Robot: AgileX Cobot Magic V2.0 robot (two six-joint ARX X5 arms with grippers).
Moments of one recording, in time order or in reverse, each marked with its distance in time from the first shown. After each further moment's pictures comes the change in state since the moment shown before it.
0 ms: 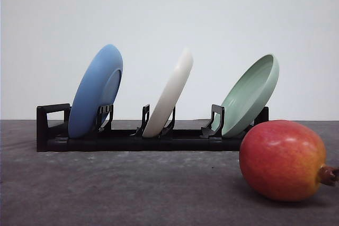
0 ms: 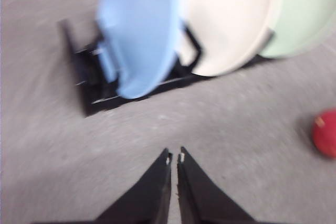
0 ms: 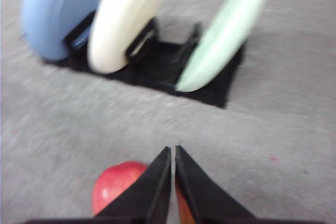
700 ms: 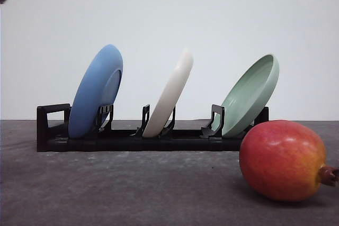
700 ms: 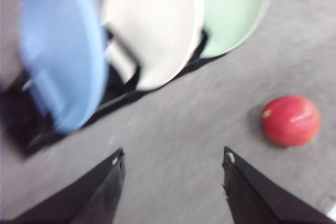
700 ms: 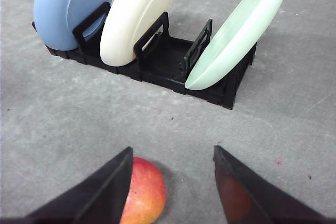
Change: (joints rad) left_arx -0.137 0.070 0.002 0.101 0.078 0.065; right_arx 0.019 0.005 0.000 0.001 0.002 -0.021
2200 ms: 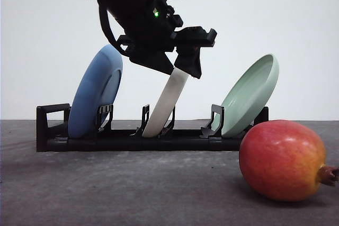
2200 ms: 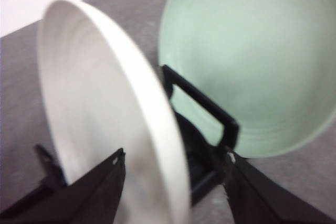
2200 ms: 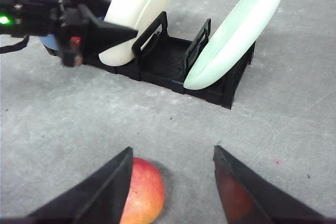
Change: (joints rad) left_arx -0.361 1.002 0.287 0.782 -0.501 0.052; right_arx 0.000 0.000 0.000 0.000 0.000 0.000
